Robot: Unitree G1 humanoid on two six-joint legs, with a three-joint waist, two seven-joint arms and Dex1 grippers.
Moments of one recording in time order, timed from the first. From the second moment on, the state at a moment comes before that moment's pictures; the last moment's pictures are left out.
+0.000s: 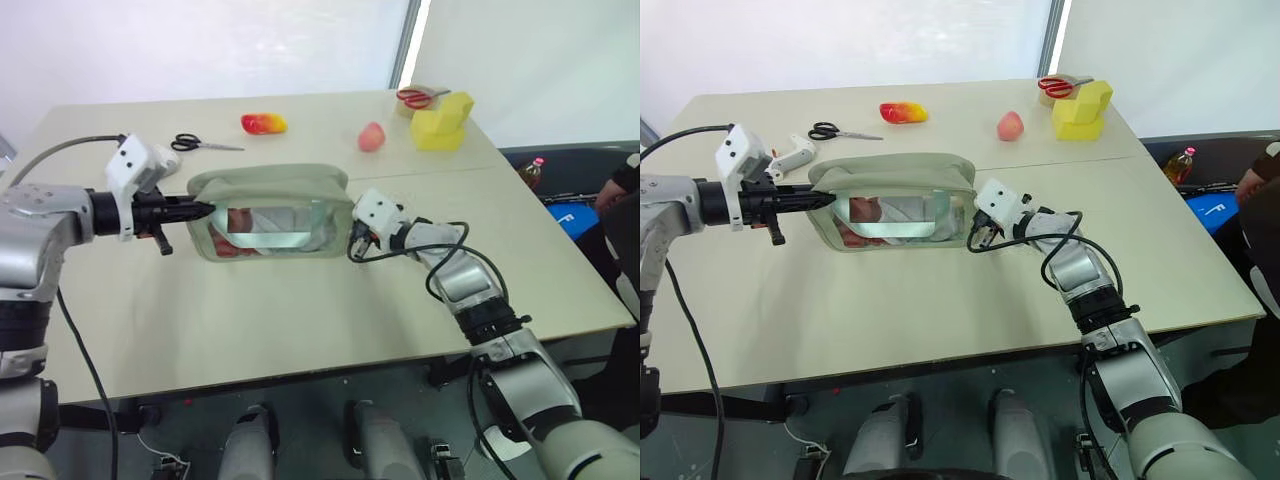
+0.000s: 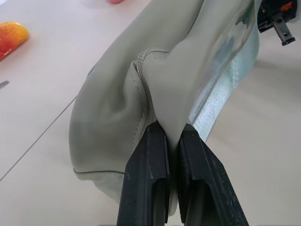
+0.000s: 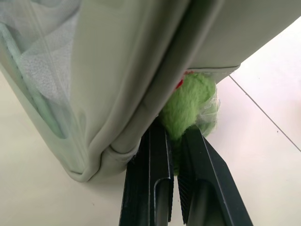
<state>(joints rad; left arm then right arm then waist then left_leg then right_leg) -0.64 0.94 0.07 0.05 -0.40 0.64 -1.10 -0.74 -0.38 0.26 0.38 -0.09 0.22 0.67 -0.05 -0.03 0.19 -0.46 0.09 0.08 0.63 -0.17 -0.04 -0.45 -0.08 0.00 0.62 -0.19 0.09</state>
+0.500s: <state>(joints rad) -0.67 0.99 0.10 0.12 -0.42 0.65 -1.13 -0.87 -0.70 0.08 0.02 0.24 0.73 1.06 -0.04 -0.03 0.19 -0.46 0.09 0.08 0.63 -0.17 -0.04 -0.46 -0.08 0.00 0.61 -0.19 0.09</state>
